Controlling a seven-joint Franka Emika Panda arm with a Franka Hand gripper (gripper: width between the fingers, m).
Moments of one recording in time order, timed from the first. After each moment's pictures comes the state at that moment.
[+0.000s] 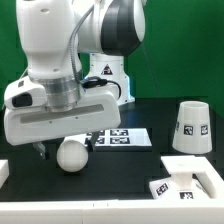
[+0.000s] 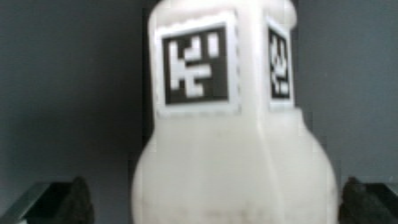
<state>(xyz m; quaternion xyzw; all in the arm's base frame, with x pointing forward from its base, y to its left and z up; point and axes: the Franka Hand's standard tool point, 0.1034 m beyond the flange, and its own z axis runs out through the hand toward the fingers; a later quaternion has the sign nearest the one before) 0.504 -0.095 0.030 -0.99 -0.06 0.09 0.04</state>
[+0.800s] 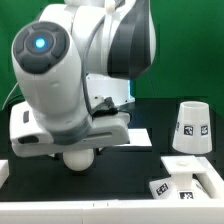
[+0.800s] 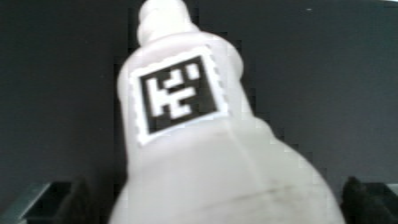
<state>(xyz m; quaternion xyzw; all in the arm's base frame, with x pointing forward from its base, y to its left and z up) 0.488 -0.081 0.016 -0.93 -0.02 0.36 0.05</state>
